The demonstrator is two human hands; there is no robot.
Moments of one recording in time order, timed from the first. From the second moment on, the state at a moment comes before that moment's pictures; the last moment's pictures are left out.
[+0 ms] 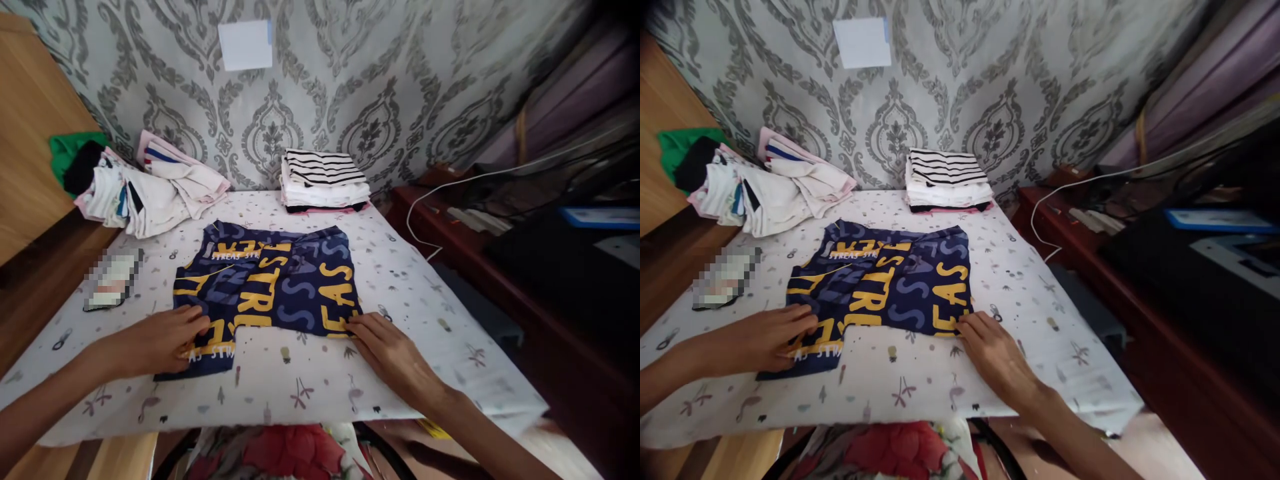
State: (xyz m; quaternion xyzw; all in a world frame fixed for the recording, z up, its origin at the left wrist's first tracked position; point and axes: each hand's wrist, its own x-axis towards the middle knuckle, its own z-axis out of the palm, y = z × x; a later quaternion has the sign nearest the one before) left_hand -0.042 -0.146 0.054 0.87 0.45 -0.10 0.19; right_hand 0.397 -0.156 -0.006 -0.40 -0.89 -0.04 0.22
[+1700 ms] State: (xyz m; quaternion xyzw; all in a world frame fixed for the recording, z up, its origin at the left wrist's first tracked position) left_hand -0.012 0.060 0.037 0.84 0.52 0.17 0.01; right_hand 0.422 0.085 -0.004 -0.58 -0.80 -0.03 0.13
